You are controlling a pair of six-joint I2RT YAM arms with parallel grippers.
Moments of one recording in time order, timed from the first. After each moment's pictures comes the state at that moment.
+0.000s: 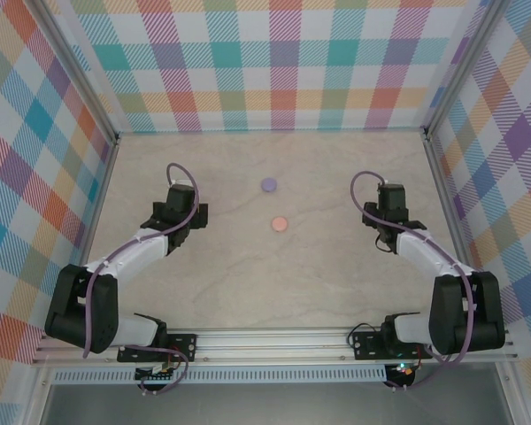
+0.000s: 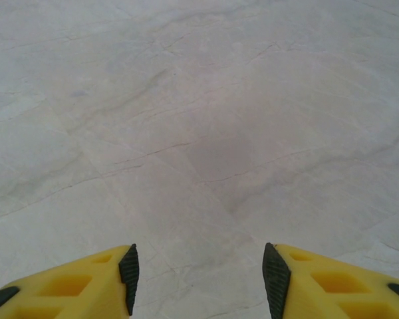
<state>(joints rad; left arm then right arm) -0.28 1.35 0.73 -0.13 -0.41 -0.12 0.11 1.30 0.66 -0.13 0.19 0.16</state>
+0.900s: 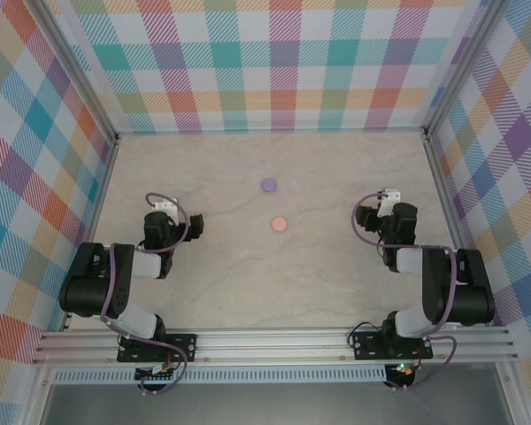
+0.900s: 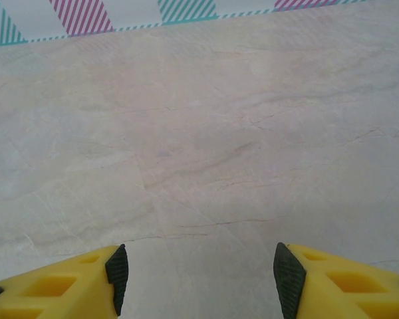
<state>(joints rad) -0.04 1.56 0.35 0.74 0.02 -0.08 -0.03 1.49 0.39 0.69 -0.20 0.07</state>
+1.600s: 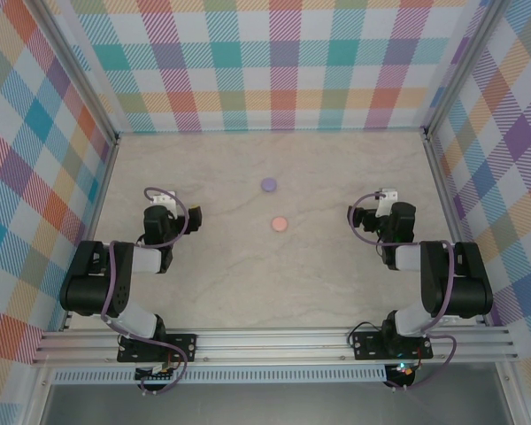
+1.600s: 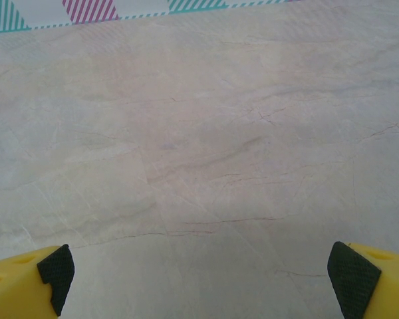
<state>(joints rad) -0.04 1.56 0.41 0.72 -0.02 -0.09 -0.03 1.53 0.40 0.69 -0.22 0.05</state>
